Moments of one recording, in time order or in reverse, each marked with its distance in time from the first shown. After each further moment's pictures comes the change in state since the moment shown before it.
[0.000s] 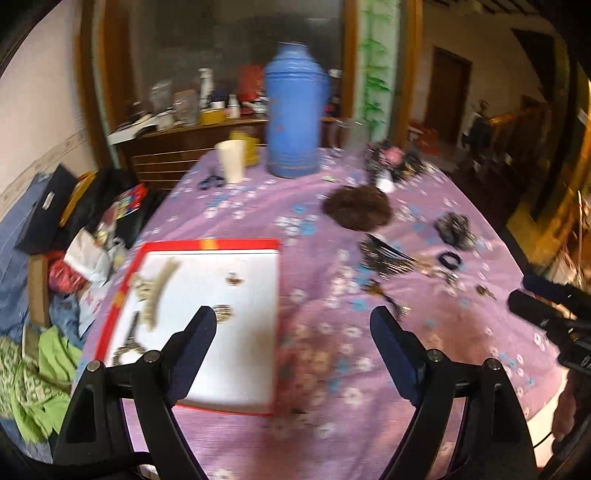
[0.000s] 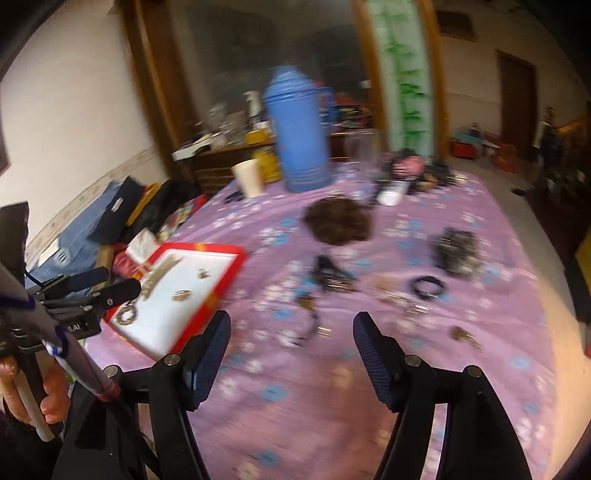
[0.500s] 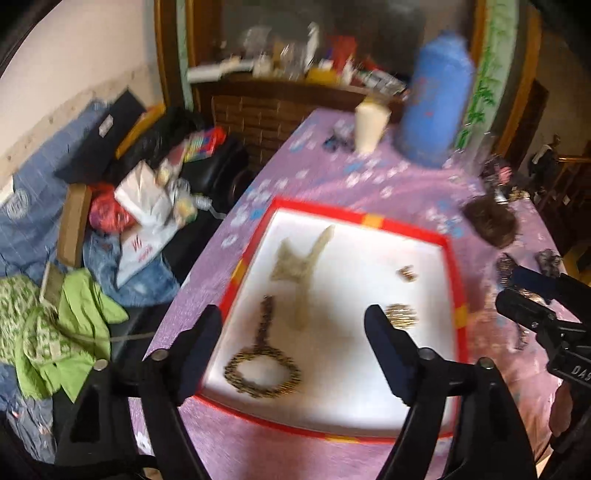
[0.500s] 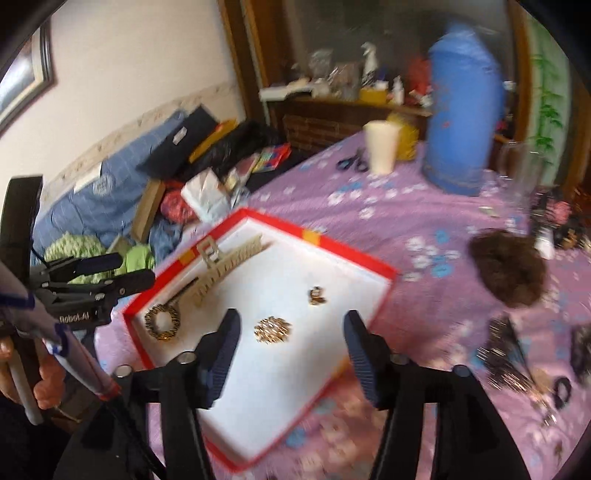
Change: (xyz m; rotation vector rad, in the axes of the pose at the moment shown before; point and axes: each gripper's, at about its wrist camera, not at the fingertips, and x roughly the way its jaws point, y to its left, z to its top) left arm 0.044 0.205 -0.016 -0.228 0.088 0.161; right arm 0.161 0.170 0.045 -0.268 0.149 0.224
